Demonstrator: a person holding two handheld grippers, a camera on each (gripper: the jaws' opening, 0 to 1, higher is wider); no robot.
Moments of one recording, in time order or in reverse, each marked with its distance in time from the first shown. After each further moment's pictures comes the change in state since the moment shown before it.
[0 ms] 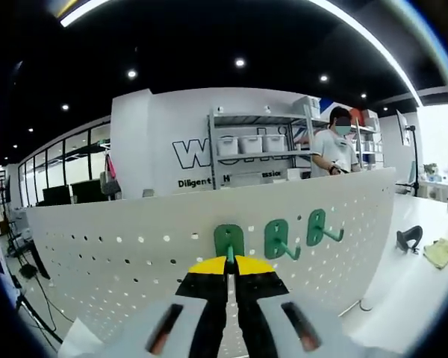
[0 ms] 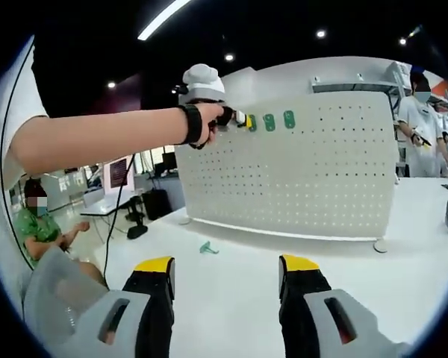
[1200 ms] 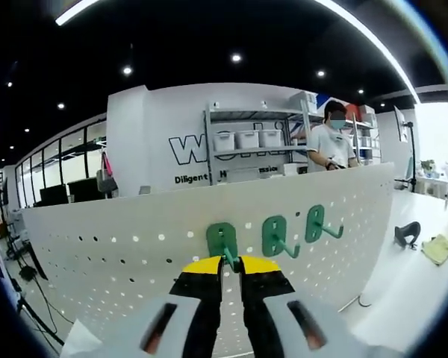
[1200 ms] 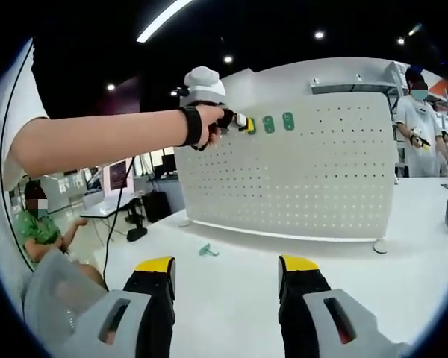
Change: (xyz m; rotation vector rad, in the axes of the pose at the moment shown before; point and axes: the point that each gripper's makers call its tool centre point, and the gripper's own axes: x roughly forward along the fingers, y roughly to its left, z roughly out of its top) left arm 0.002 -0.005 0.000 0.022 0.014 -0.023; right arm -0.002 -0.001 0.004 0.008 -0.019 -0.007
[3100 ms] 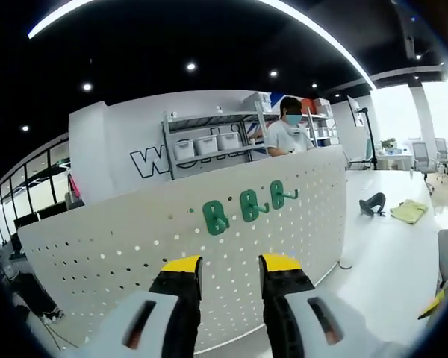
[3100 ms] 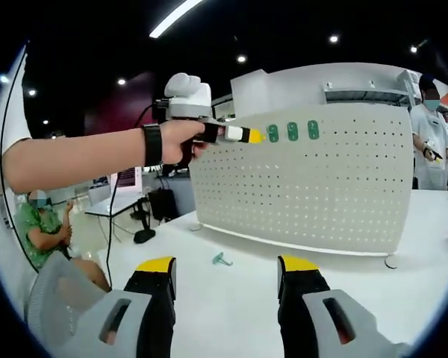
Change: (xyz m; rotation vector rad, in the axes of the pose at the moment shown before) left arm -0.063 0.015 -0.023 0.129 -0.022 -0.234; right arm 0.027 0.038 0.018 -0.049 -0.001 0.044
